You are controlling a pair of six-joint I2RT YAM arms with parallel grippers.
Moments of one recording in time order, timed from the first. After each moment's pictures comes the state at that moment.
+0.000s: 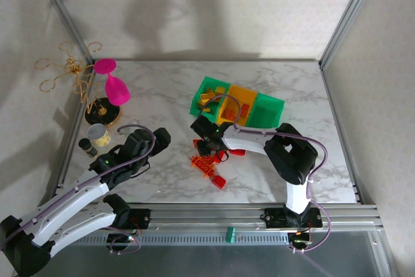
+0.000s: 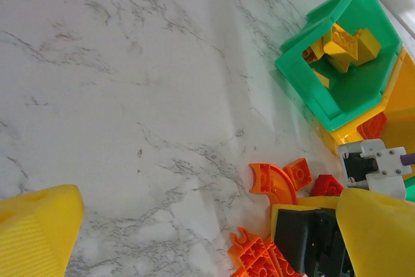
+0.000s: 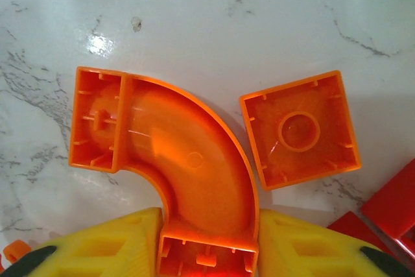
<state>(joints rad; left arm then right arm) -0.65 0.79 0.63 -0.58 -0.37 -1.08 0.93 1.88 1.18 -0.49 0.11 0.42</state>
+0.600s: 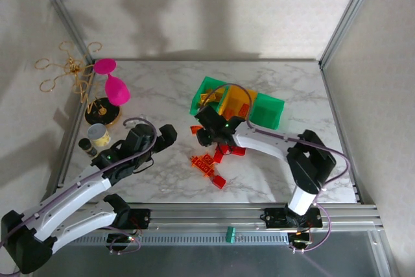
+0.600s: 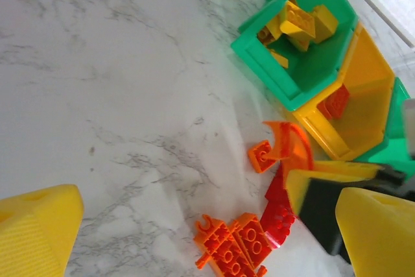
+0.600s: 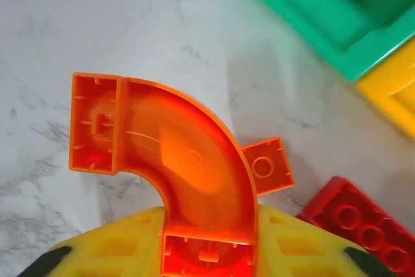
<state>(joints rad) -0.65 0.87 0.69 -0.52 -0.26 -1.01 0.90 1.69 1.20 -0.49 0.13 0.42</state>
